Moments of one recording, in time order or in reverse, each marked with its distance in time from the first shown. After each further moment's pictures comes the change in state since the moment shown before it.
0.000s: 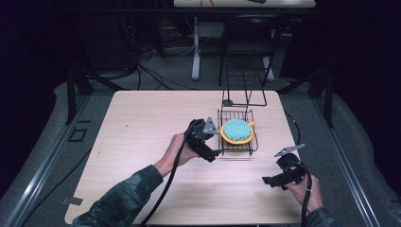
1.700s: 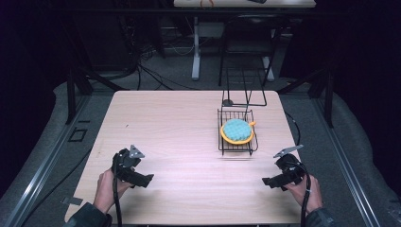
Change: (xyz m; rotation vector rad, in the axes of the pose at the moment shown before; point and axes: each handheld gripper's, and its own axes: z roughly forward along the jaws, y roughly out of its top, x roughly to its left) left arm 0.011 -0.192 -0.095 0.246 0.218 -0.426; right arm 0.001 -0.001 0.004 0.020 -0.008 -0.003
